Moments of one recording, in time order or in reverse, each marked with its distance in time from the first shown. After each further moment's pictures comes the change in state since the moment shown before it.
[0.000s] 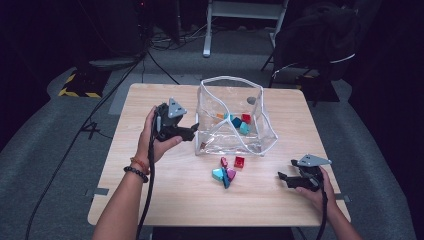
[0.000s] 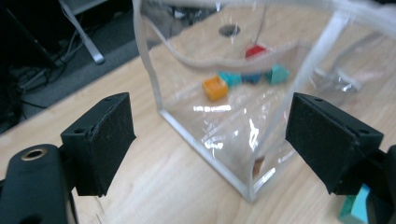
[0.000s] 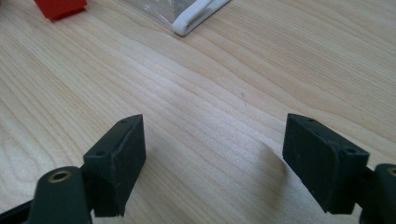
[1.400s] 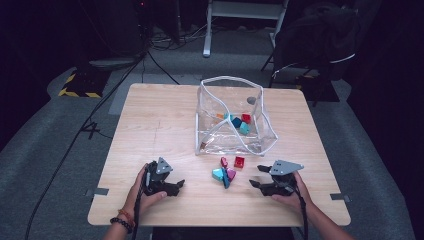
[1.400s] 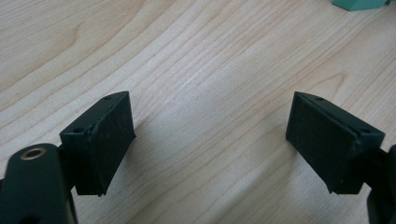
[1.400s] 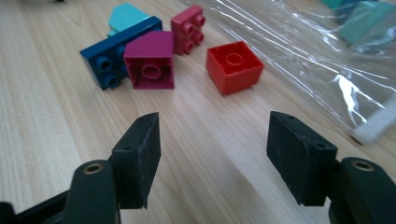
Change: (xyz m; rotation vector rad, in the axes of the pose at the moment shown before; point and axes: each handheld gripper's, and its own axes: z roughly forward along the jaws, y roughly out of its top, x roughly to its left) left arm -0.035 -0.161 0.015 0.203 -0.126 -0.083; right arm 0.084 0.040 0.019 -0.086 0.240 -0.187
